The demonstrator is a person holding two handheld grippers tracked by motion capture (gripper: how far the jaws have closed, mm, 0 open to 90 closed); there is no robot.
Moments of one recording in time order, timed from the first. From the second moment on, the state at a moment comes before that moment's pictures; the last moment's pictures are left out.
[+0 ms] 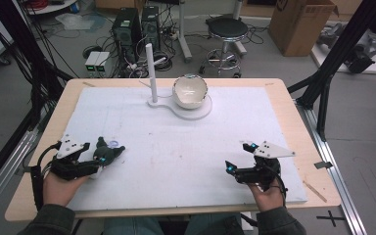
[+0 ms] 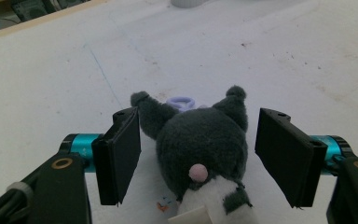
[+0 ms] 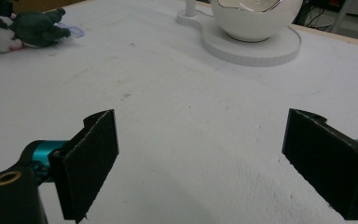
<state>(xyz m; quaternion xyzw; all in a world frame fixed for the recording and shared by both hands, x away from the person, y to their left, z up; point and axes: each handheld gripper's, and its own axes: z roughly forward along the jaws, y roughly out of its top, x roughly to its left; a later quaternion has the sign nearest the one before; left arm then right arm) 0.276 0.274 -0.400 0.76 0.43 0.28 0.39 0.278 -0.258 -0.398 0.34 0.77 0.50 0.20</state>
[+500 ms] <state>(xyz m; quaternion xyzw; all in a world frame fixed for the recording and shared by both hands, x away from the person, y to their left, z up) 0.281 0.271 -0.410 0.78 0.44 0.26 0.36 0.279 -0.258 -0.399 0.34 0.77 0.50 0.20</state>
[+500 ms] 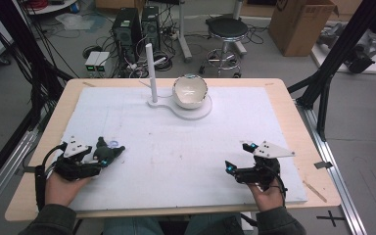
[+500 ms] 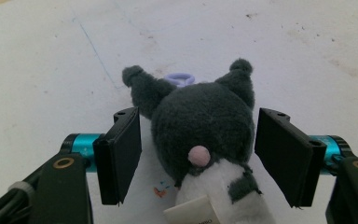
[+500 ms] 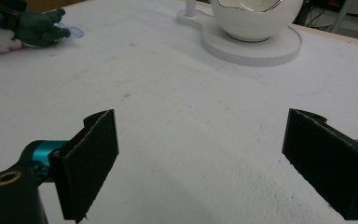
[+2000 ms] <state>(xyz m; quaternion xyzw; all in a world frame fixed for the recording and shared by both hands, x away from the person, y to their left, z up) 0.288 0.263 -0.422 0.80 0.47 0.23 0.31 0.279 -0.261 -0.400 0.35 0.77 0.50 0.20</state>
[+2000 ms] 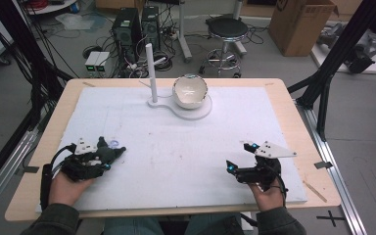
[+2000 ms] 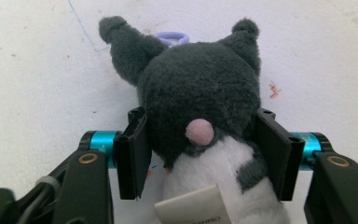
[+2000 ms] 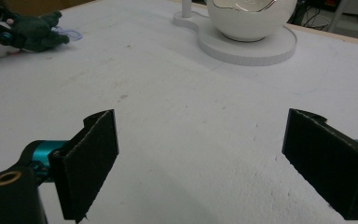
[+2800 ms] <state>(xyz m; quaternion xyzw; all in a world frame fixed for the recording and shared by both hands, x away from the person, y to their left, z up) 0.283 0.265 -0.418 0.79 0.46 0.23 0.32 0.279 -0.262 -0.400 0.35 0.76 0.50 0.20</state>
